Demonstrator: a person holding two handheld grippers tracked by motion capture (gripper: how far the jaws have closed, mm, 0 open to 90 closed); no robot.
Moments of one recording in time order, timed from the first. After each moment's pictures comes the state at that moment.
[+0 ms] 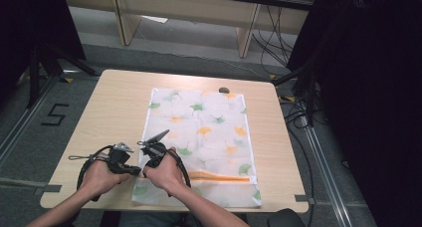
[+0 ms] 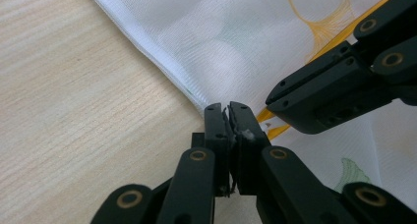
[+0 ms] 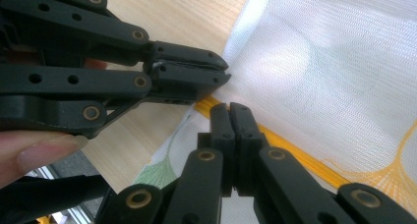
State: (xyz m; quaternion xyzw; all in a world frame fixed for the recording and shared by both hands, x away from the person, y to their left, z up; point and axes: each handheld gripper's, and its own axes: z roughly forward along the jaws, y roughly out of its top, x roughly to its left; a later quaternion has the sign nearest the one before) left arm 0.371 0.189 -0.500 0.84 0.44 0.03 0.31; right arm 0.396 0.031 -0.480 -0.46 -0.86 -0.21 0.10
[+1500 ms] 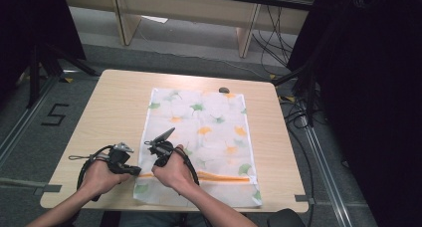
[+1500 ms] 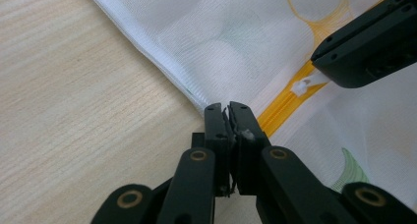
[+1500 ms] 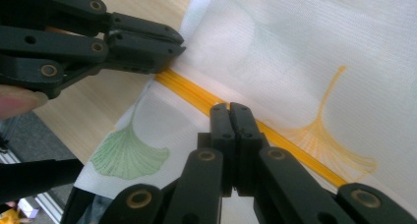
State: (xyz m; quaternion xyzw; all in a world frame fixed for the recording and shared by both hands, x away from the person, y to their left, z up) left arm 0.371 0.188 -0.500 0.84 0.44 0.03 0.31; right arm 0.395 0.012 -0.467 -0.47 -0.86 -0.17 0.07
